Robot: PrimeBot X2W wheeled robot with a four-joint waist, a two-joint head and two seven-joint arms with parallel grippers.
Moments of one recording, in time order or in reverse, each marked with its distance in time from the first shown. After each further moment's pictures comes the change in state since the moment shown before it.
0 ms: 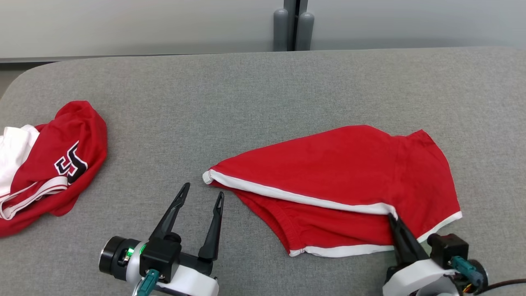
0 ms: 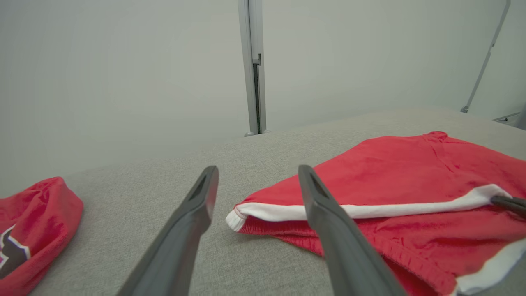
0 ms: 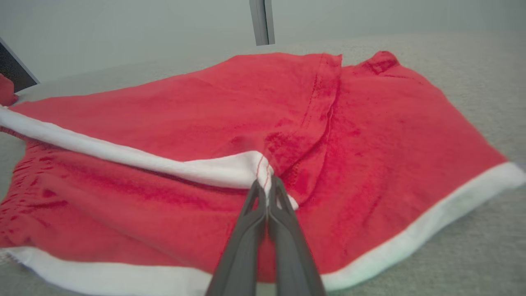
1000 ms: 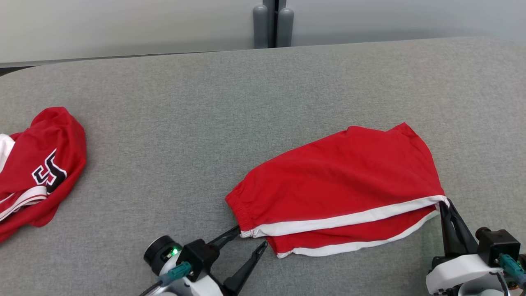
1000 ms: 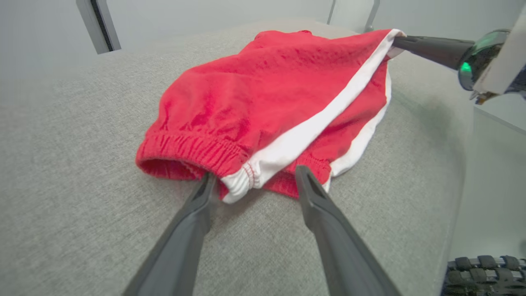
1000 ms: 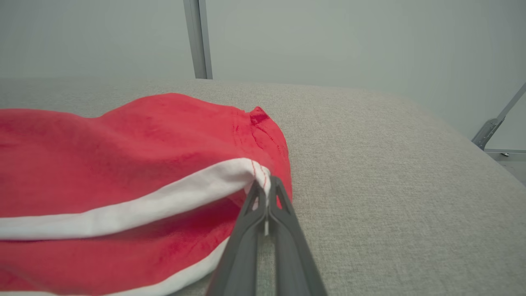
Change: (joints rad) left arm -0.236 0.230 -0.535 0.258 -0.377 -0.159 0.000; right arm 0.042 -0.063 -0.182 -0.138 -0.133 0.000 0.000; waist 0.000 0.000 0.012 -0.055
